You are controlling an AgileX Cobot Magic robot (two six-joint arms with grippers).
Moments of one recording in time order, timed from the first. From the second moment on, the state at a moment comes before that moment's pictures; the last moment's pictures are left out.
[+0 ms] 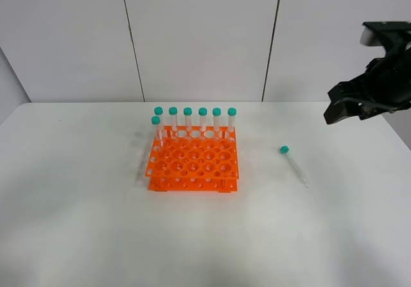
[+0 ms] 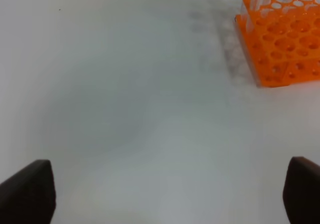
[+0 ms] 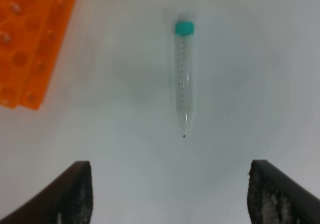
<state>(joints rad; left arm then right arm) 0.00 0.00 -0.50 -0.09 1.07 0.16 0.05 1.49 -1.18 0.16 0.91 -0.24</state>
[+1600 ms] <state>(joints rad) 0.00 0.00 -0.50 -0.09 1.07 0.16 0.11 2.15 -1.41 0.07 0.85 -0.15</state>
